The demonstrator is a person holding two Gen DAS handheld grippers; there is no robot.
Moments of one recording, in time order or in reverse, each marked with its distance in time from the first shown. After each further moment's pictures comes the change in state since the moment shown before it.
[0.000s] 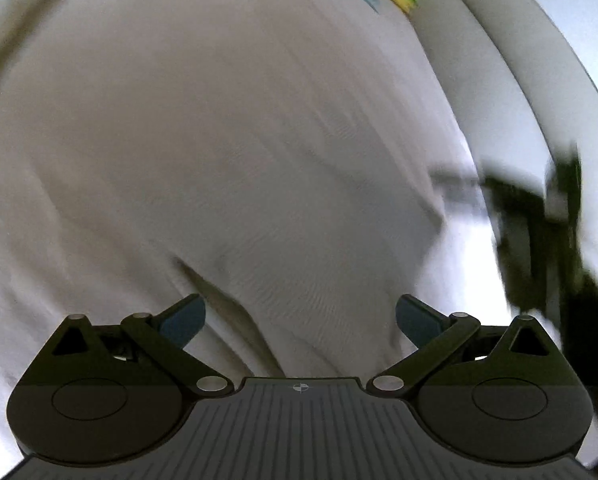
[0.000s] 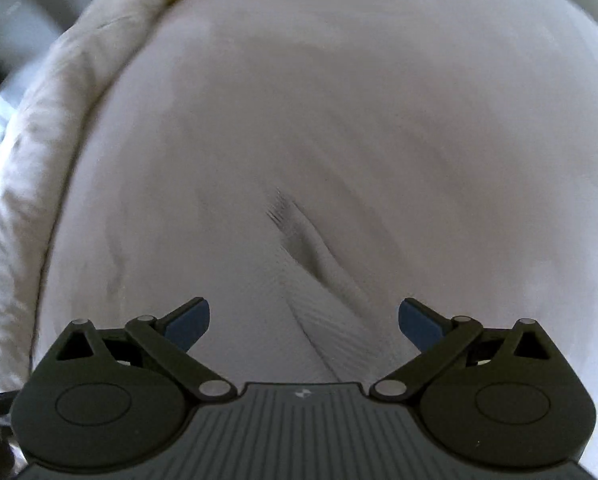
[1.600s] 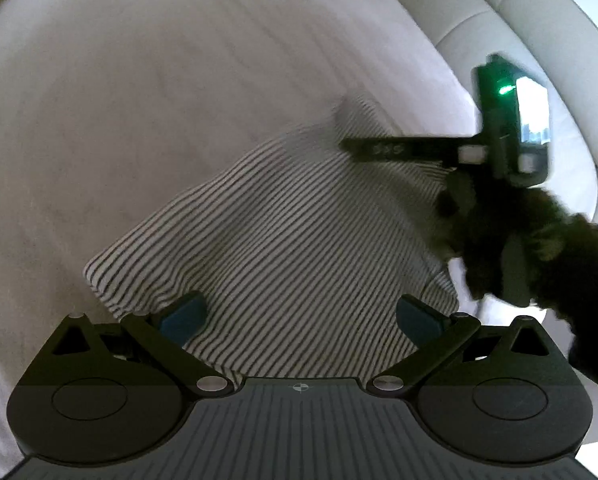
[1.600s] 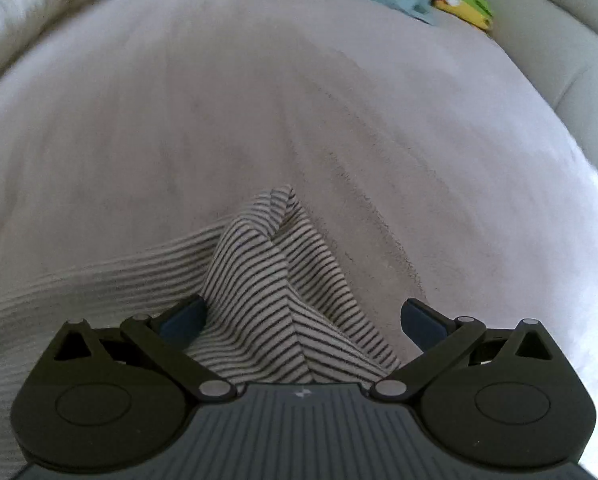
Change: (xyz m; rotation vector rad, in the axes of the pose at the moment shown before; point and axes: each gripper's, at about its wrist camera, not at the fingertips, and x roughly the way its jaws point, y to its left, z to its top) left arm 0.093 -0.027 -0.002 0.218 0.095 -0.019; right arm 0.094 0.084 -0.005 -0.364 -0.170 -0.370
